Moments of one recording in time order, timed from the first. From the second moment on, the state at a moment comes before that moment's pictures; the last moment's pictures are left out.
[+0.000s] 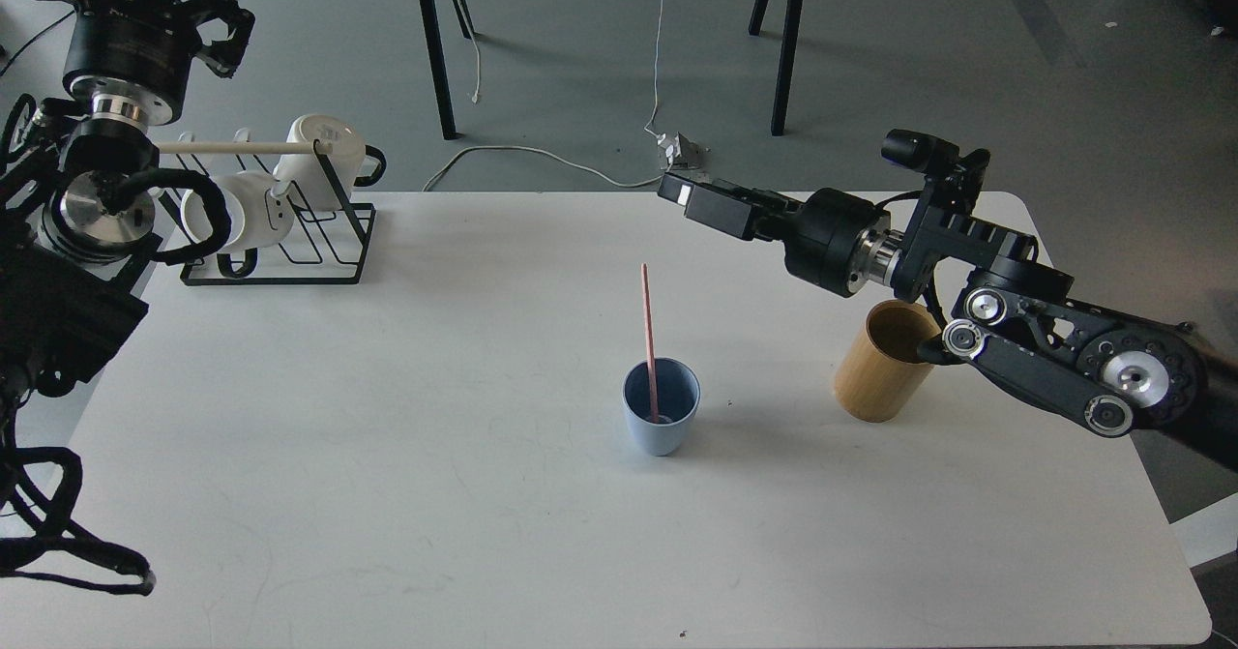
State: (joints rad) left arm -0.95 0.39 -0.73 -0.45 -0.27 -0.49 -0.38; right arm 0.87 -0.48 0.48 1.28 -1.30 0.04 0.20
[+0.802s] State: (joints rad) left arm -0.95 0.37 -0.73 -0.45 -0.27 -0.49 -0.38; right arm 0.86 -0.67 0.78 0.91 0.09 0.36 0.27
